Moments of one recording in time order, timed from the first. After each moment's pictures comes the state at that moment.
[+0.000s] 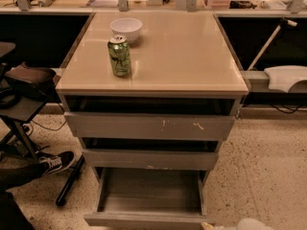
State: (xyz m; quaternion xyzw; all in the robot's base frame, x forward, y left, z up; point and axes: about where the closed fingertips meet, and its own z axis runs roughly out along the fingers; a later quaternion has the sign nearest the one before) arm 0.312 -0.152 0.299 -0.38 0.86 0.29 0.20
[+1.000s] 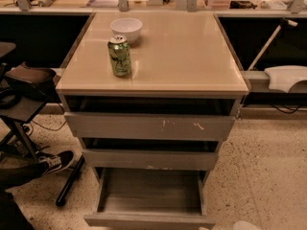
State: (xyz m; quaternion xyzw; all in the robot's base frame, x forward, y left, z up) arm 0.316 -0.159 0.202 -0.34 0.86 0.33 0.18
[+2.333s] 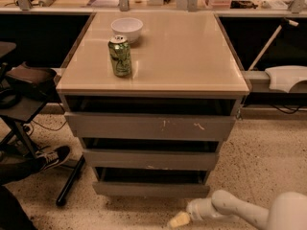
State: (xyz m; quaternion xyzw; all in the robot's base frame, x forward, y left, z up) arm 0.455 -0.123 0.165 -0.30 0.86 0.35 0.20
